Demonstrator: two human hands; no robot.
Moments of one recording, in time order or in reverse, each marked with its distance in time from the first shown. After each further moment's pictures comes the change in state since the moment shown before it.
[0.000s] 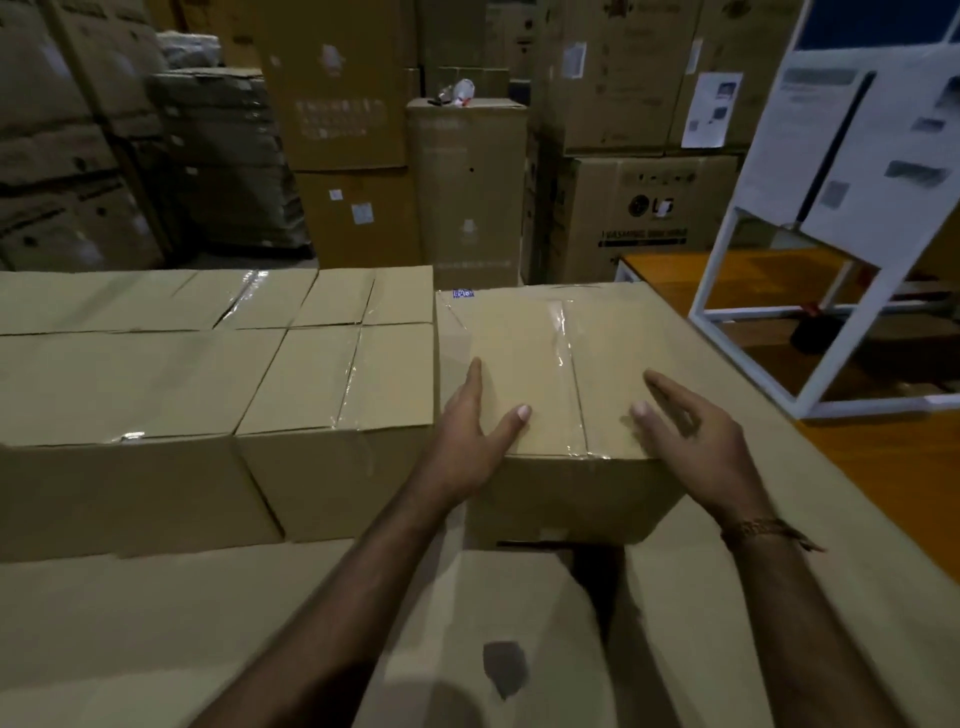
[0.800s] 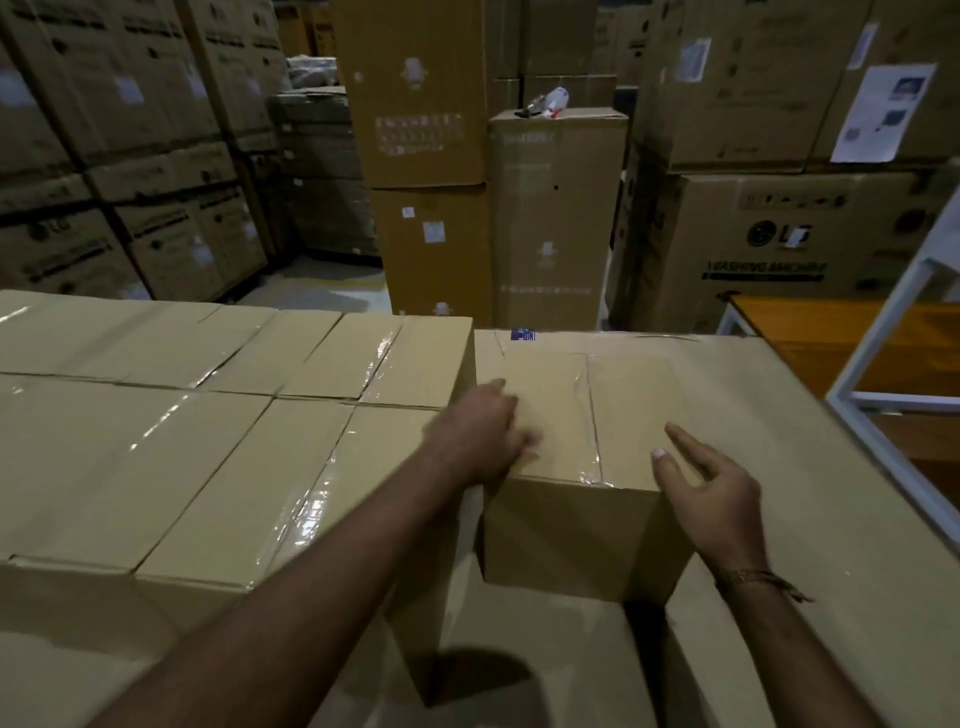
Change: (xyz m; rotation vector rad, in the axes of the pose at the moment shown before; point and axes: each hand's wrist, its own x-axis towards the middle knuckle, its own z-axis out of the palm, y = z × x) left_hand 0.253 -0.030 -0.004 0.822 -0.079 -0.068; right_hand 0.252 0.108 0.107 0.053 0.041 0.007
